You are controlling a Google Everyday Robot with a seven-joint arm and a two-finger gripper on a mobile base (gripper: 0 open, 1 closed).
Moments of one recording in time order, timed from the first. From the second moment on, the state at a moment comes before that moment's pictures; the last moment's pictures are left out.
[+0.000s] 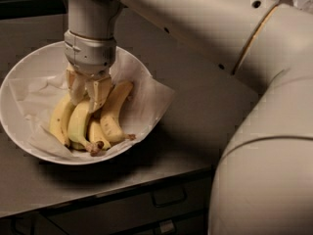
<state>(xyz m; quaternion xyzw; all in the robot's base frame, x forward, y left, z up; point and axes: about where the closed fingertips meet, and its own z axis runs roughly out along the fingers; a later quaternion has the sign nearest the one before) 0.481 0.141 0.894 -0.95 0.25 0.15 0.09</state>
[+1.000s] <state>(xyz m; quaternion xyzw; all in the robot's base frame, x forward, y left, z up) 0.457 0.098 0.937 -0.93 0.26 0.02 0.25</state>
